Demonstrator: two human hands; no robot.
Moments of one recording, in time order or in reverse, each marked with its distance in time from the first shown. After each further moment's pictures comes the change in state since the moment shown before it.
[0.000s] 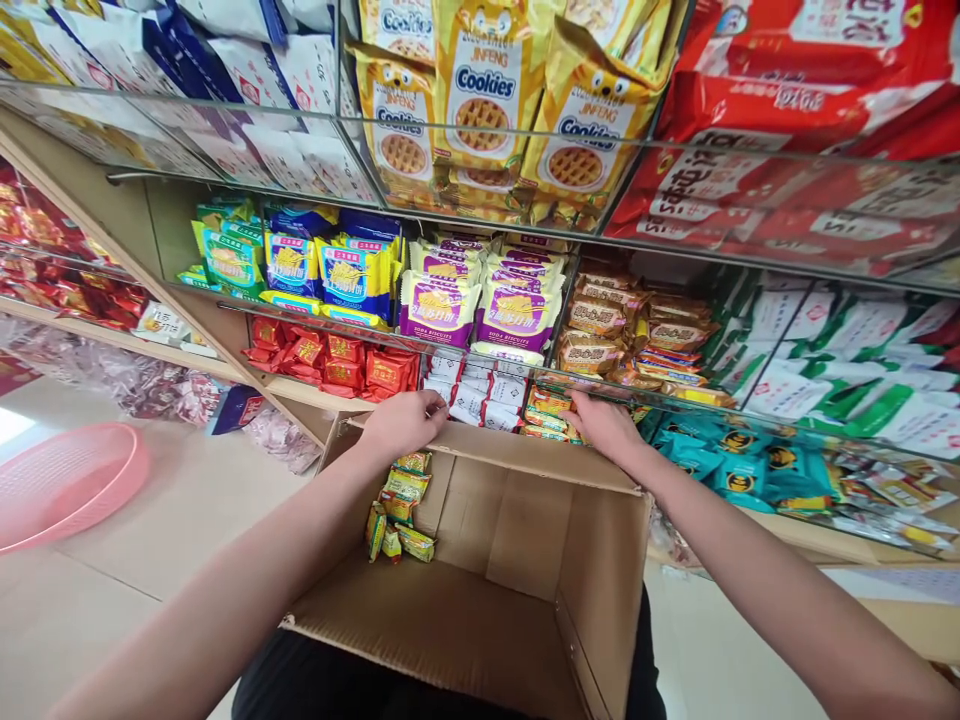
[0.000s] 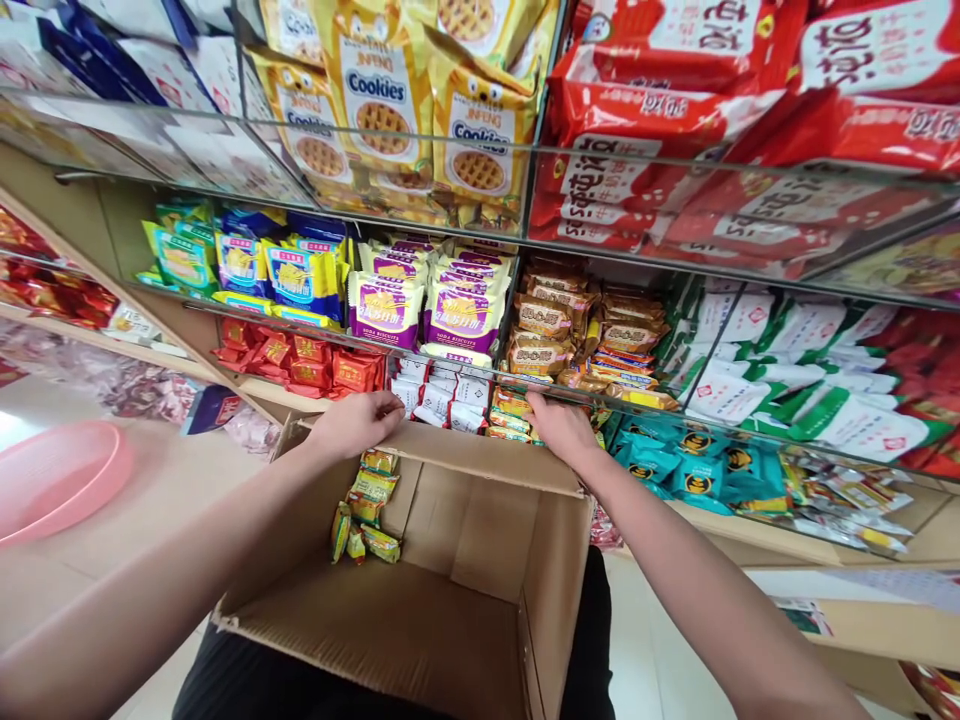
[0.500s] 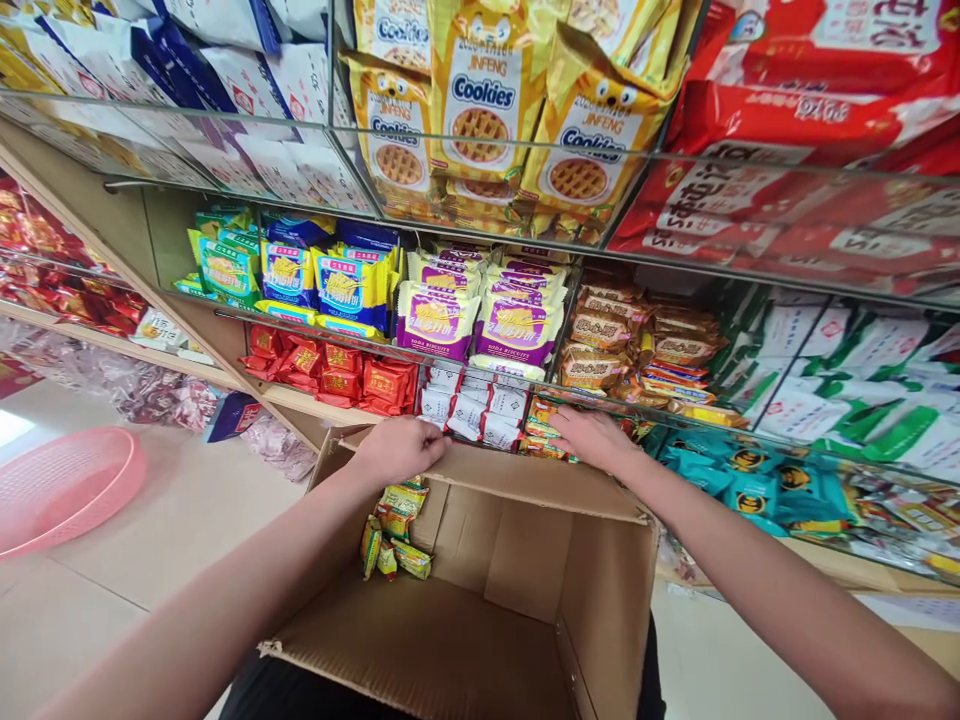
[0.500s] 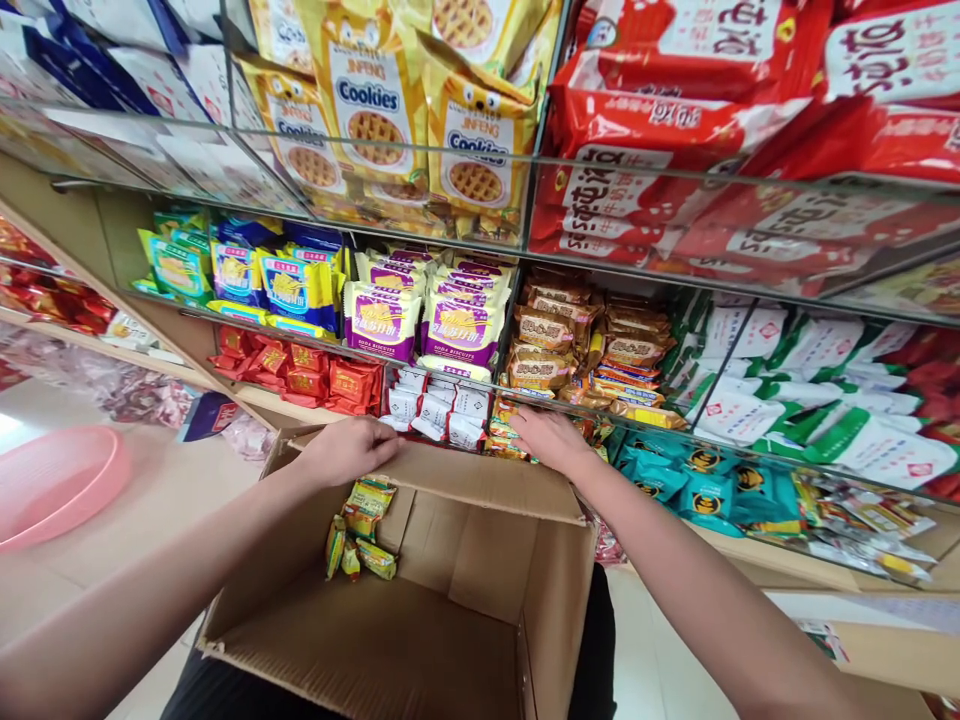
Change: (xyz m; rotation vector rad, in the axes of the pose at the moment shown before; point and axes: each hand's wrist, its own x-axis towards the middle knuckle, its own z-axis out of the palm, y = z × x) left_hand -0.008 -0.004 0.002 0.061 -0.089 0.179; right_hand 0.013 -0.006 -0.003 -0.132 -0.057 -0.407
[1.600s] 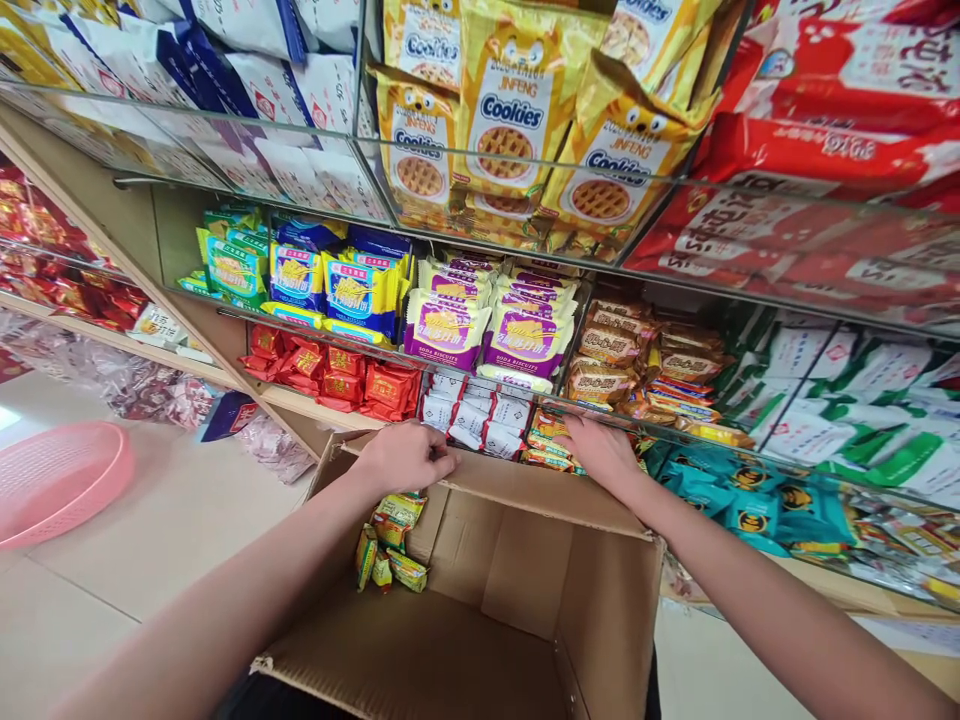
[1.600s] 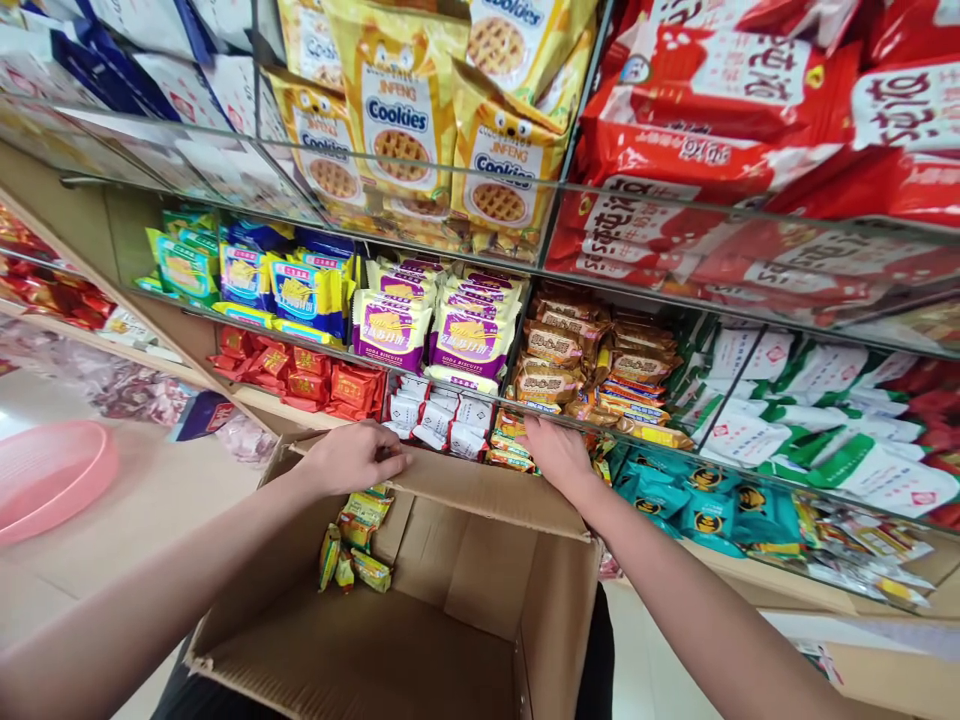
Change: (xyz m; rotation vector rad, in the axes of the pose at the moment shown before) left_hand 0.002 -0.002 0.001 -0.075 0.026 0.014; right_hand 0.000 -0.009 0.001 -0.005 0.076 0.295
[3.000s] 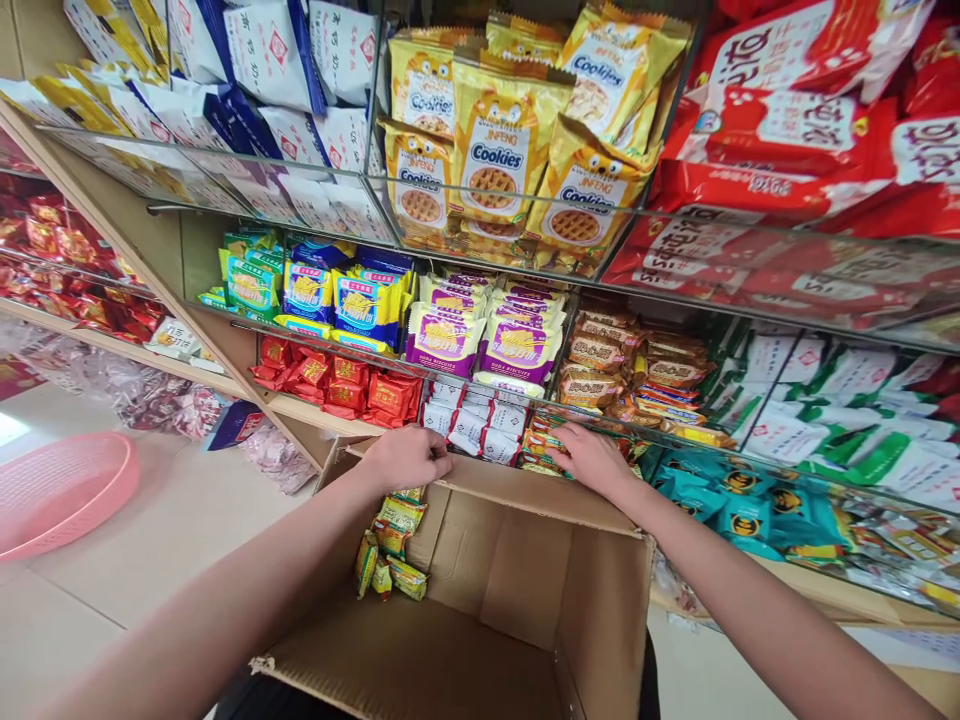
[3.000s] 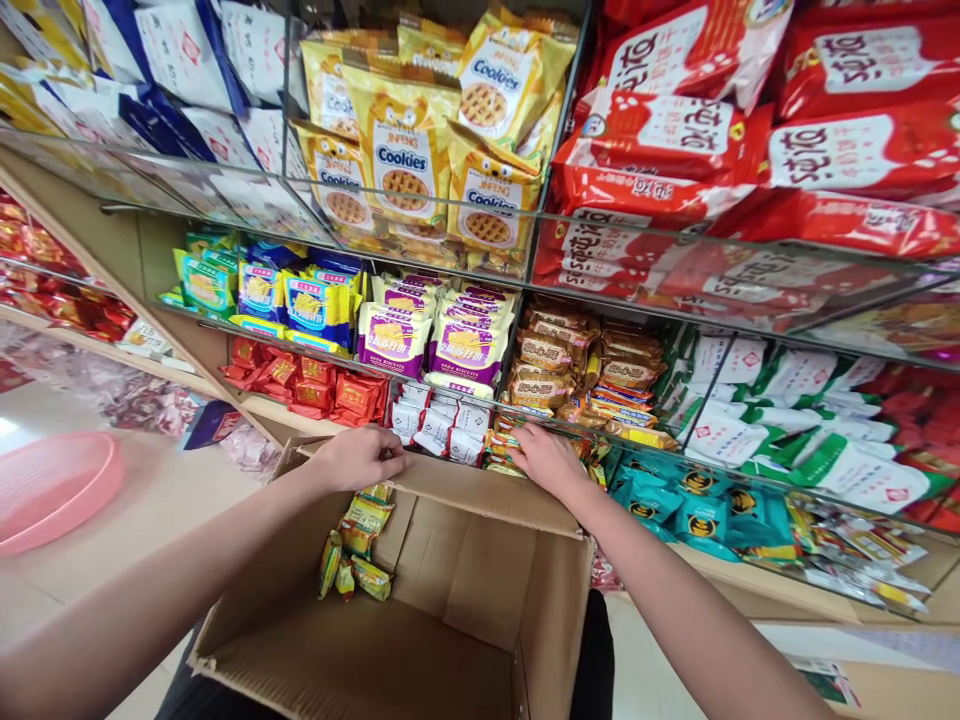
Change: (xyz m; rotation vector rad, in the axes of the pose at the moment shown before) left_hand 0.006 -0.003 -0.004 0.019 -0.072 -0.040; right_hand -0.005 0.000 -0.005 0.242 -0.035 -0.076
